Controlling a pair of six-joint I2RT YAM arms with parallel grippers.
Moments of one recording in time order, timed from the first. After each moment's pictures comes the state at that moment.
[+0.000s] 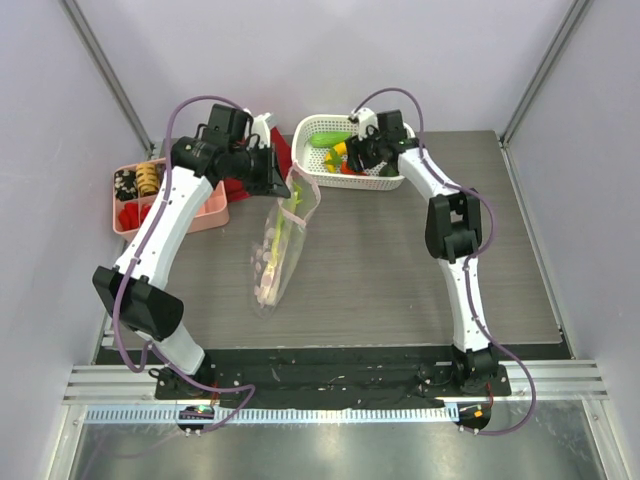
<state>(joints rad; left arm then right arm) -0.36 1.66 1.85 -1.04 0.42 -0.32 0.27 2.47 2.22 -0.39 -0.38 -0.23</state>
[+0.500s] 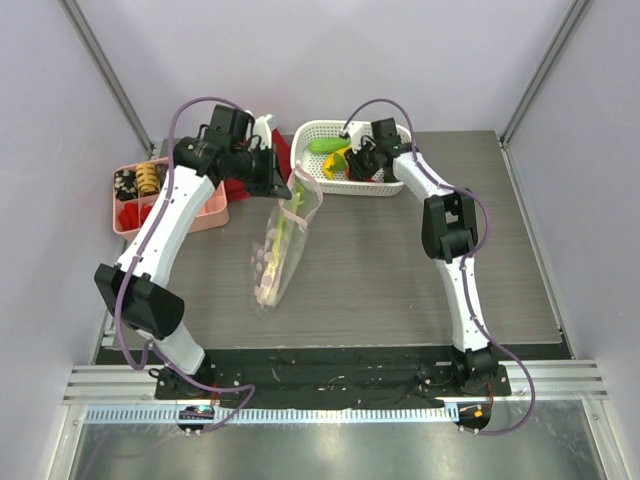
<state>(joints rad) -0.36 1.66 1.85 -1.04 0.43 -0.32 0.29 2.52 2.21 -0.45 -0.36 -0.46</state>
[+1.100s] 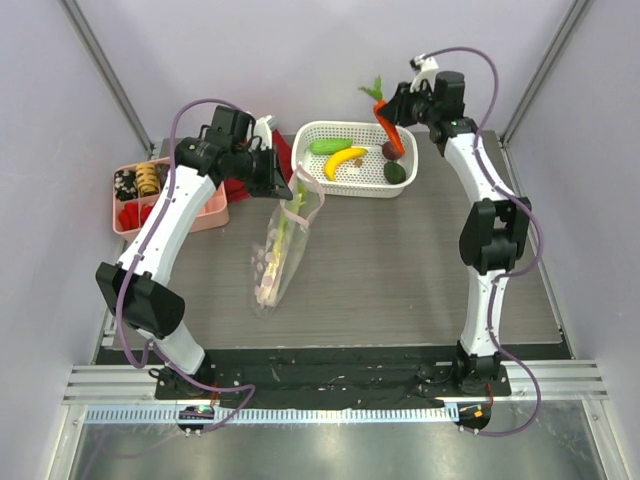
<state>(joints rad) -0.36 1.67 1.84 -1.03 0.44 -0.35 0.12 2.22 2.08 -0.20 -0.50 0.05</state>
